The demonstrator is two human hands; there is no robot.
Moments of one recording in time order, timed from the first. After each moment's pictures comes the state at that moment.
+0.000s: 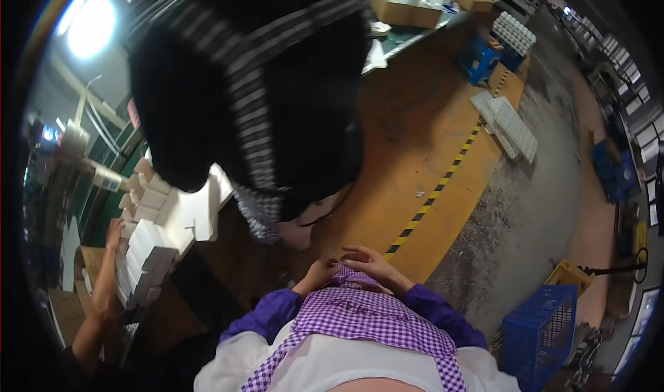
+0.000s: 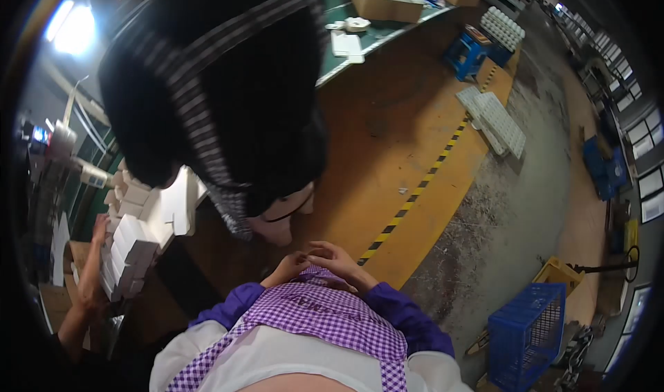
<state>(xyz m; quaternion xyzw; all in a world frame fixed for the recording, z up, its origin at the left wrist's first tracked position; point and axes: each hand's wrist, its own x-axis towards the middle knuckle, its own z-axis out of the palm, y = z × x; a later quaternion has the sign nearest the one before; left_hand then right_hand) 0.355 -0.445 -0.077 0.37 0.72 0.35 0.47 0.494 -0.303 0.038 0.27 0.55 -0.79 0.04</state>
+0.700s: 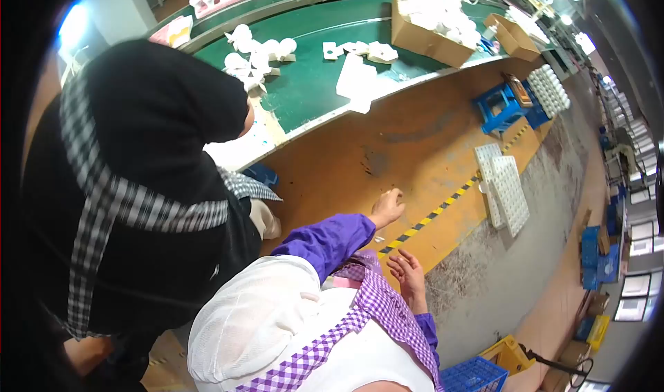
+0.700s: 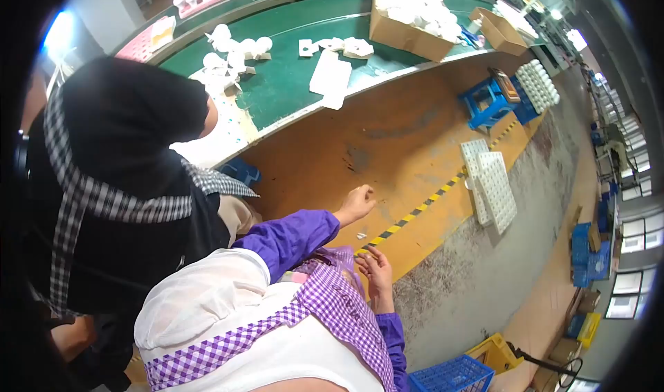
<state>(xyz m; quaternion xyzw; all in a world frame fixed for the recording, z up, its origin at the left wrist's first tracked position) 0.364 0.175 -0.074 0.38 0.73 0.48 0.29 0.551 0.113 0.023 0.52 0.37 -0.75 -0.16</state>
